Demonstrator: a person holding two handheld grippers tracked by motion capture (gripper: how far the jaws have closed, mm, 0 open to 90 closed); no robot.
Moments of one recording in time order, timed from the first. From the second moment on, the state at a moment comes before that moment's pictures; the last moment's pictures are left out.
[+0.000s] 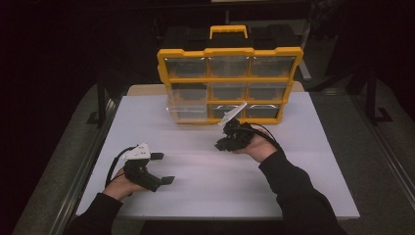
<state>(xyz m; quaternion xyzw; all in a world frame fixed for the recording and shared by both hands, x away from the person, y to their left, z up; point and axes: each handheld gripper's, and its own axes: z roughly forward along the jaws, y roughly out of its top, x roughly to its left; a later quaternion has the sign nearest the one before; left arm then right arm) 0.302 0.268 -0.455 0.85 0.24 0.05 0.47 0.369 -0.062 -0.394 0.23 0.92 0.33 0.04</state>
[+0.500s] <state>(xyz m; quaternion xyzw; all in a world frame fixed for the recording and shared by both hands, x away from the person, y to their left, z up) 0.301 0.267 -0.455 0.85 0.24 0.05 0.47 0.383 -0.065 -0.371 0.24 0.91 0.33 0.04</state>
